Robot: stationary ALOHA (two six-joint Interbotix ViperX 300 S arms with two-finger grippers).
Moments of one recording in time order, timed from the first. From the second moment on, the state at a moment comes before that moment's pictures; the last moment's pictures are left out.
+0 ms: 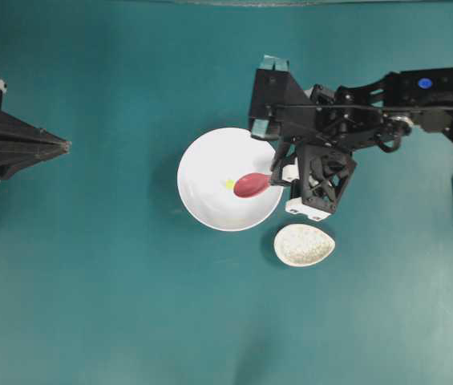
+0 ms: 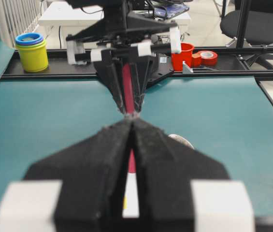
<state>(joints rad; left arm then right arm) 0.00 -0.97 1.18 0.02 -0.25 0.01 -0.10 -0.10 0.41 0.23 0.78 -0.01</state>
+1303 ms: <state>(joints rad) 0.00 -0.97 1.18 0.02 -0.25 0.02 -0.10 0.07 0.40 0.16 0.60 -0.01</state>
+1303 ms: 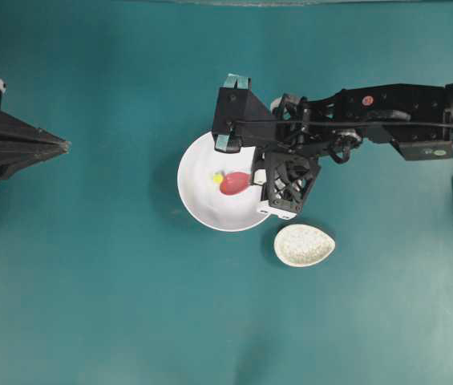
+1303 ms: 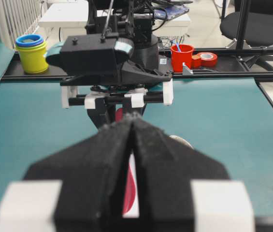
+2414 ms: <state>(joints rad) 0.00 -0.97 1.18 0.02 -0.25 0.02 -0.12 0.07 0.40 0.14 0.45 -0.03</state>
